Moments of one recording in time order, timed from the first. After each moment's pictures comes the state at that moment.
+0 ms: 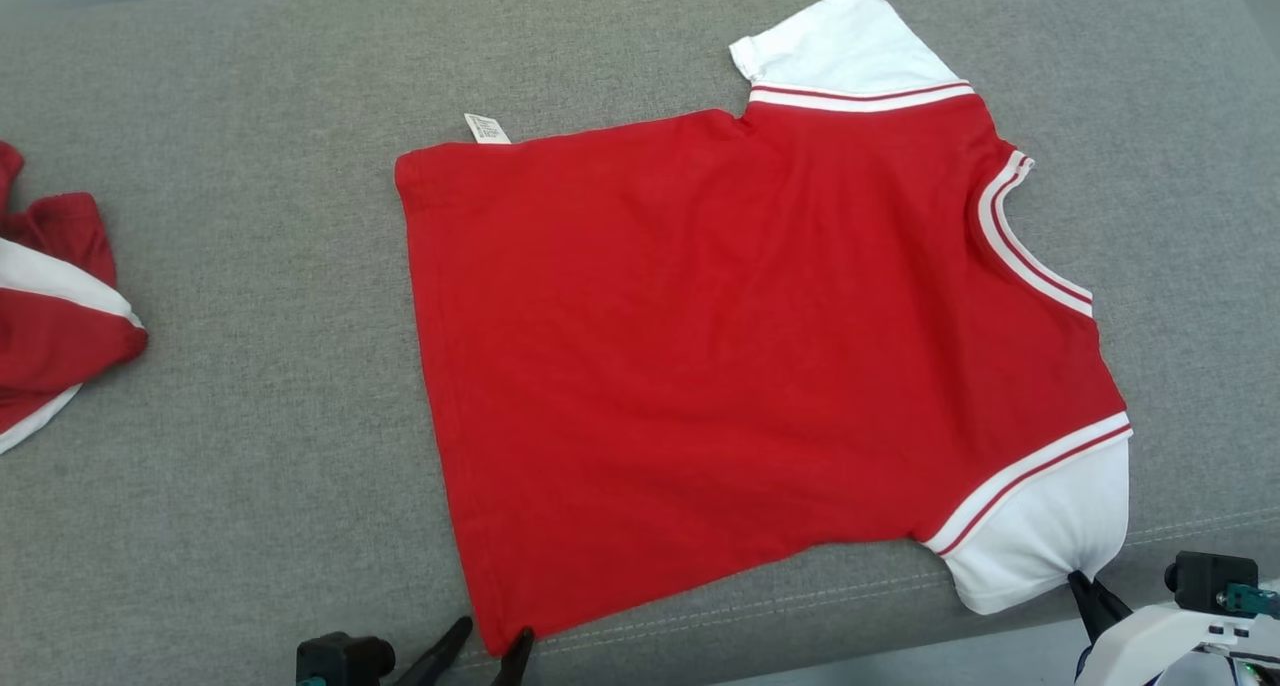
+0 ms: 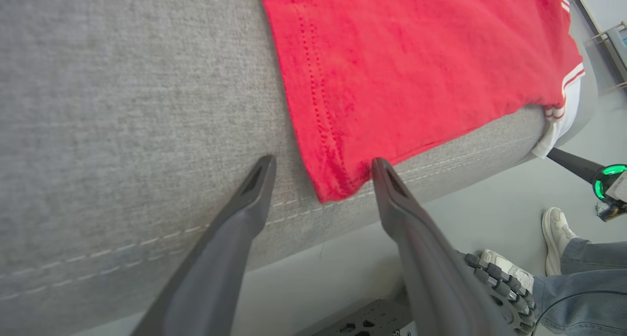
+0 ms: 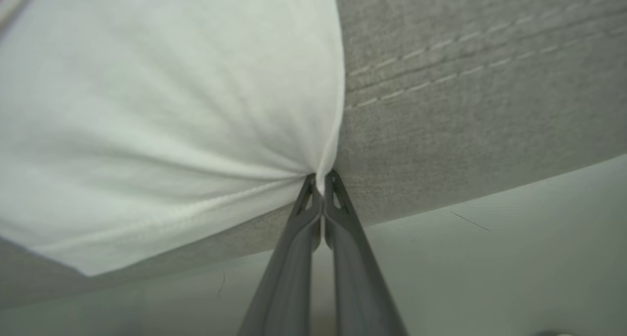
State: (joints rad) left arm 0.13 0.22 -0.49 0.16 -0.69 -0.08 -0.06; right arm -0.07 -0.26 0.23 0.84 0.51 0.13 -0.20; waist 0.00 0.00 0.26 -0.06
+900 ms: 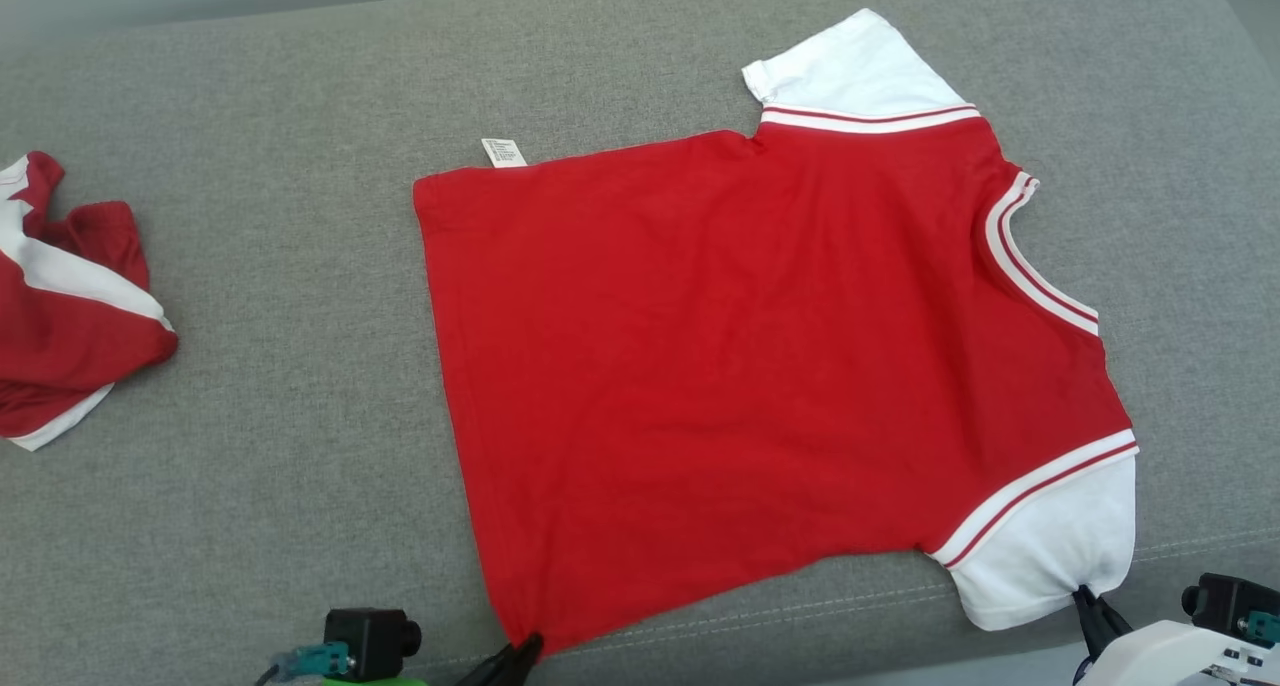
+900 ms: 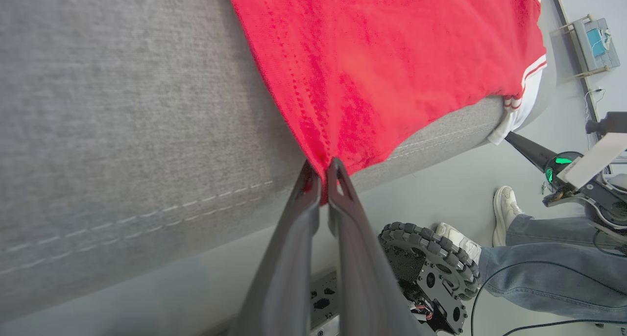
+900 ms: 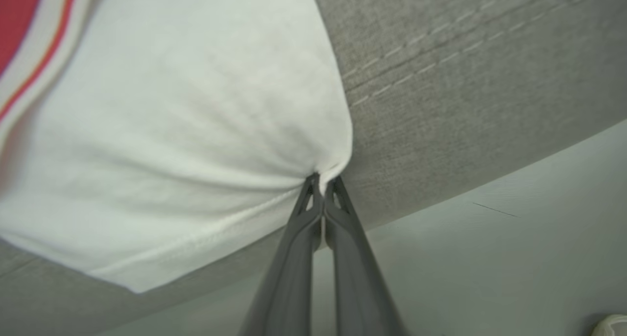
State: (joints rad) left arm 0.09 0.23 -0.54 0.13 -0.83 -0.11 0.12; right arm -0.02 -0.26 0.28 0.76 0.71 0.11 -0.21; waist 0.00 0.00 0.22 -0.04
